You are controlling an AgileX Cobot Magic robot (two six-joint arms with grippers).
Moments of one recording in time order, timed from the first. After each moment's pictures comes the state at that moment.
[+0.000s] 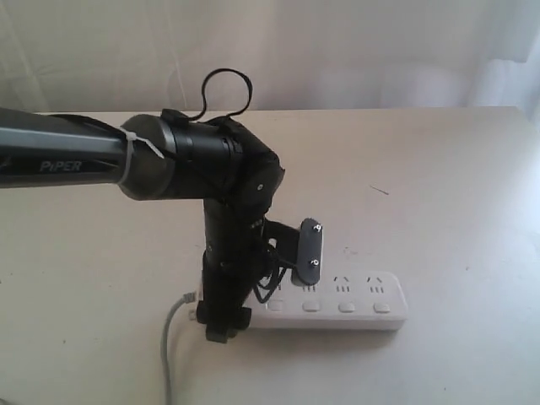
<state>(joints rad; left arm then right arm) -0.75 2.00 -1.44 0.13 1.00 0.82 -0.01 0.01 0.00 0.05 0.36 0.04</state>
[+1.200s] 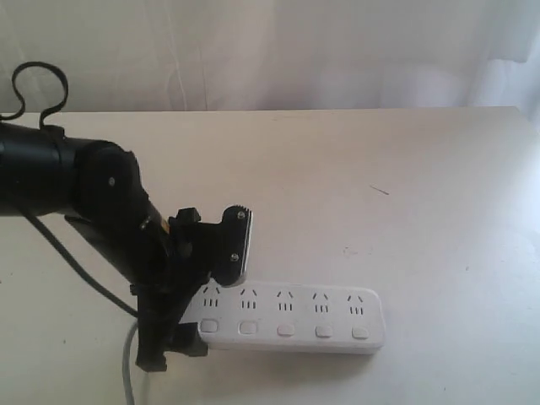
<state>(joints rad) -0.58 1.67 -0.97 -0.32 0.63 1.24 -0.01 0.01 0.00 0.05 0.36 0.04</state>
